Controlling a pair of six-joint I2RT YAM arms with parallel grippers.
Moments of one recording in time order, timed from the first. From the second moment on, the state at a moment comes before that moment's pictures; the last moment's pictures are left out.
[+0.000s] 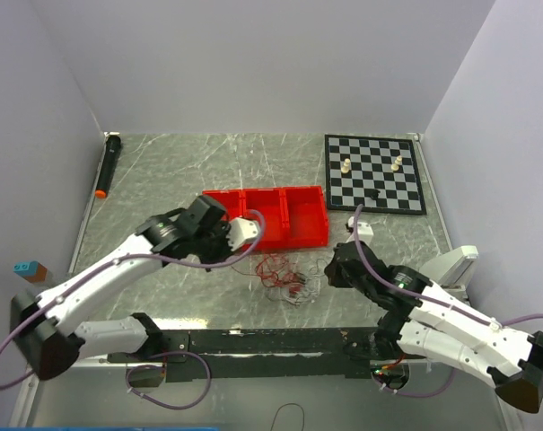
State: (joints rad) left arm -0.77 1.18 1.04 -0.84 0.18 0.38; right arm 0.89 0.72 0.59 -0.67 0.33 0.80
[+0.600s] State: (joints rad) left arm -0.76 0.83 1.30 -1.16 -0.29 0.40; right arm 0.87 0.71 0.70 -1.00 0.51 0.97
